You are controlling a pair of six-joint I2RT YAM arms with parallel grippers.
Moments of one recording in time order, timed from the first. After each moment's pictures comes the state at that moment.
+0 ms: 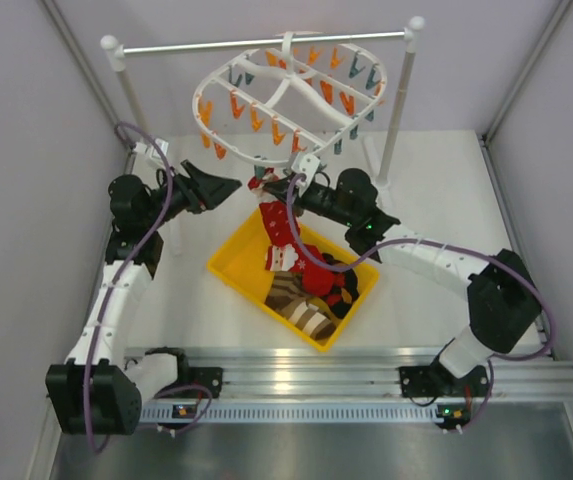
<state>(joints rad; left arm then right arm) -0.01 1.11 0.91 0.19 0.77 -0.78 0.75 1.56 1.12 0.53 -0.39 -0.23</state>
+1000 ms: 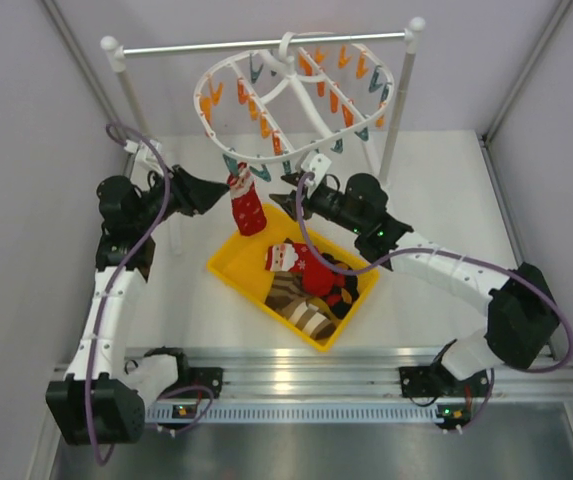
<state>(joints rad) 0.05 1.01 0.93 0.06 0.79 -0.60 0.79 1.46 1.07 0.45 -0.25 -0.20</state>
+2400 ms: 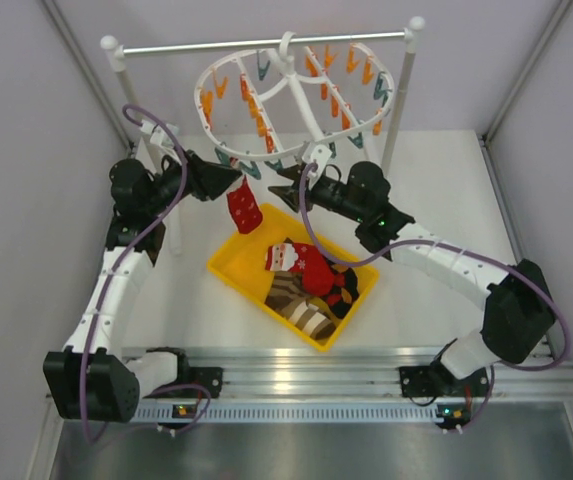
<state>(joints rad) -0.05 1.15 1.03 0.18 0.78 -0.52 0.74 1.51 1.16 0.43 -0.37 -0.20</state>
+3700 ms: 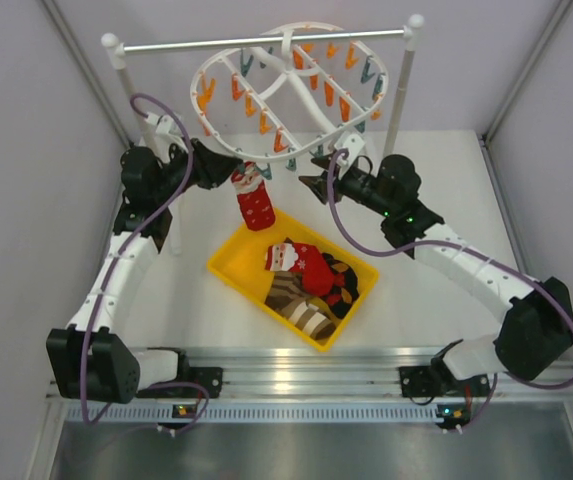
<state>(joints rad) -0.09 1.25 1.10 0.15 0.66 -0.52 0.59 1.38 1.10 0.33 -0.37 -0.20</state>
